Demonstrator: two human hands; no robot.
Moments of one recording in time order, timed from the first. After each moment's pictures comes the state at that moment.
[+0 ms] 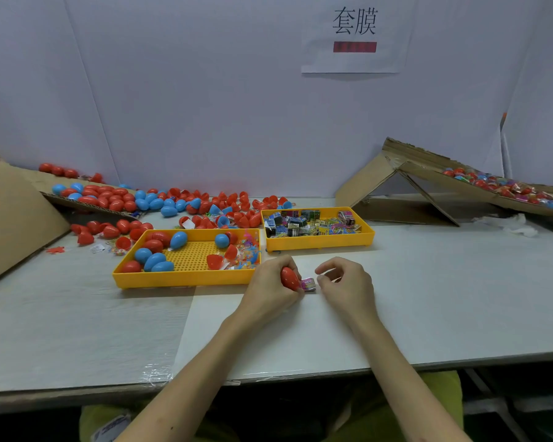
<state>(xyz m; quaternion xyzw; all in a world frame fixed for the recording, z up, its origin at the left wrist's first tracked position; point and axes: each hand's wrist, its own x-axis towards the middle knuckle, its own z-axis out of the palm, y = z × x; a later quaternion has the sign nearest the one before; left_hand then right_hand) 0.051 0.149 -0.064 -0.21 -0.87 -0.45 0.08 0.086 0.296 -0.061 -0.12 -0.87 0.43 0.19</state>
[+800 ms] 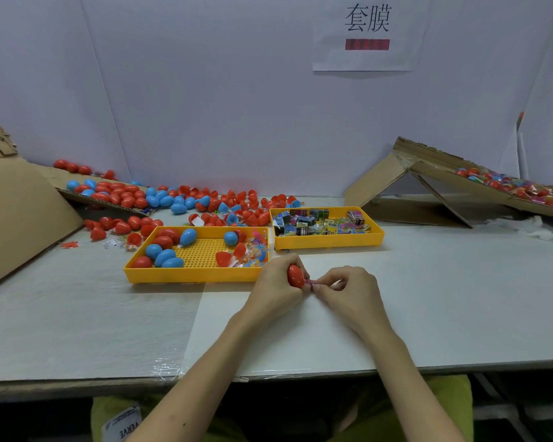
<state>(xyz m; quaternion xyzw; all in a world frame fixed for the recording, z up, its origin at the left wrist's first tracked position) 0.048 0.147 -0.066 -0.20 -0.86 -0.47 0.07 0.090 0.299 -0.070 -0.03 -0.88 0.44 0.19</state>
